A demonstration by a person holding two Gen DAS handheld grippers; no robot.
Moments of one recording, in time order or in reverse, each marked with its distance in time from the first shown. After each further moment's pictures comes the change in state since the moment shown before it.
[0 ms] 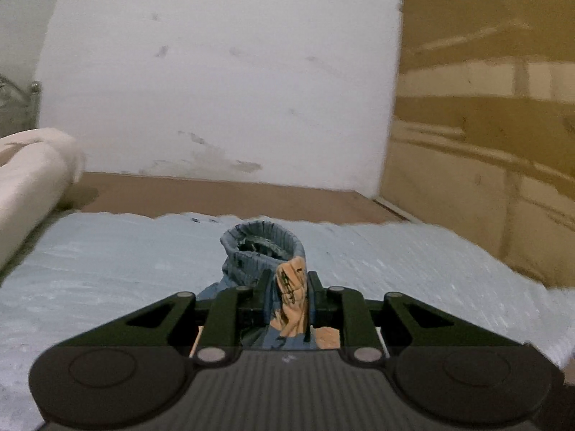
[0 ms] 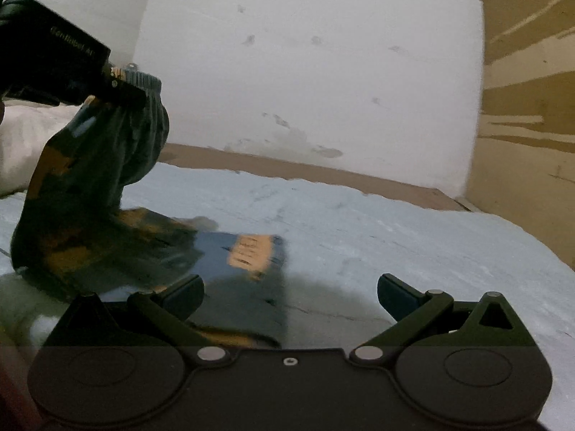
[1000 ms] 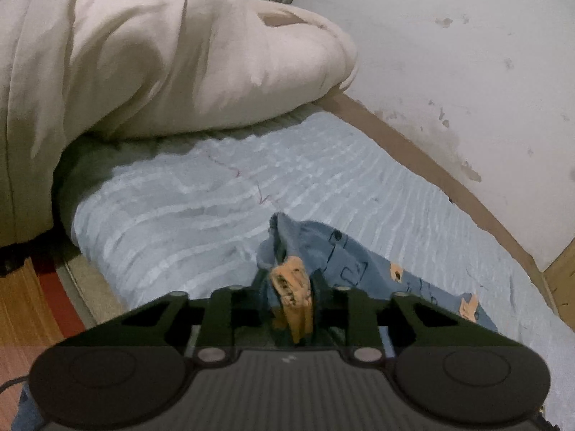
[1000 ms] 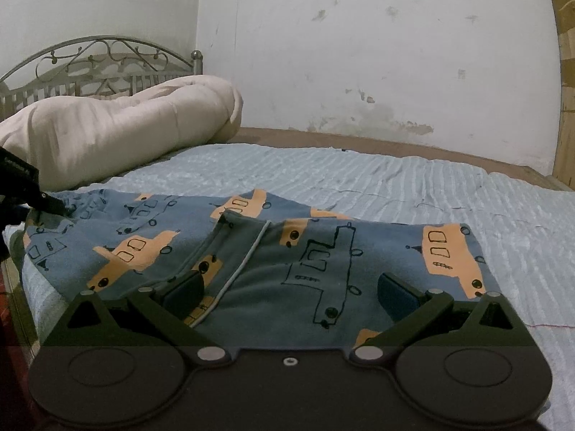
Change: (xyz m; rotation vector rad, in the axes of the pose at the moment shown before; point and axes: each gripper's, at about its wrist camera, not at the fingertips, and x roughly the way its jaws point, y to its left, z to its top) left arm -0.075 0.244 -0.088 -0.658 0.129 0.533; right arm 0.071 0.102 0.003 0.024 0.061 0.287
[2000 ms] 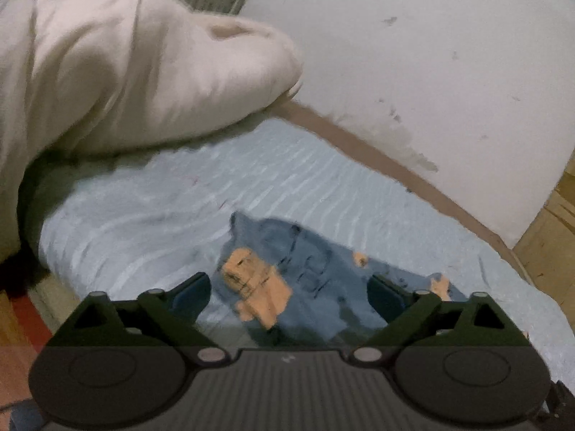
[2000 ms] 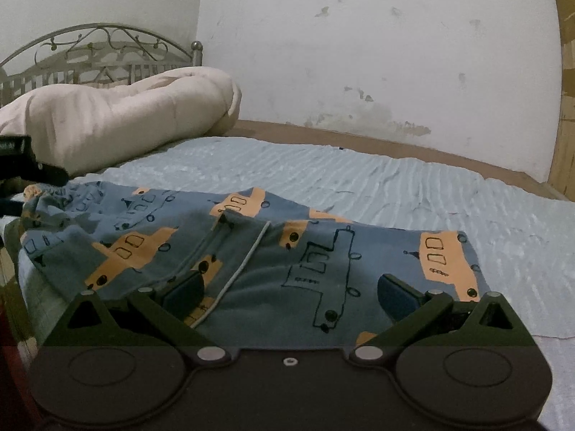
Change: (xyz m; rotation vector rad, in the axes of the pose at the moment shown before) left arm -0.003 0.003 -0.014 0.093 -0.020 -0.134; right arm 0.003 0.007 0.004 -0.035 0.024 -0.023
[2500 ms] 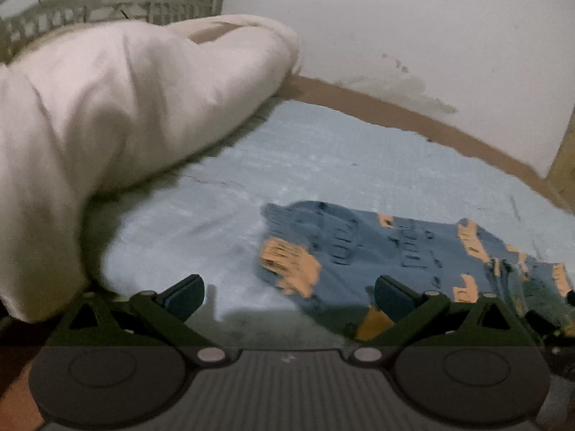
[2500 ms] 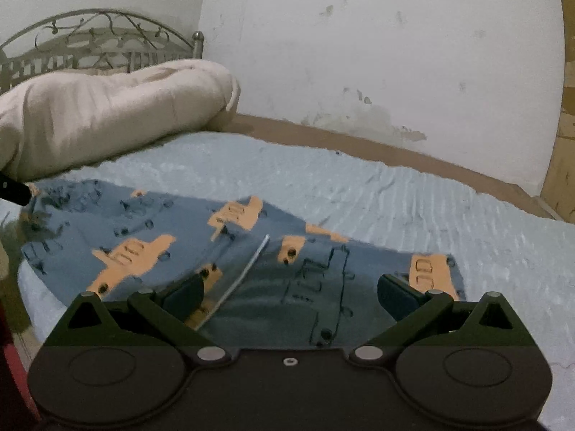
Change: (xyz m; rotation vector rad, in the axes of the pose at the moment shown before) left arm -0.019 -0.022 0.009 0.232 0.076 0.132; right arm -0.006 0.008 0.017 -0.057 0.026 -0.040
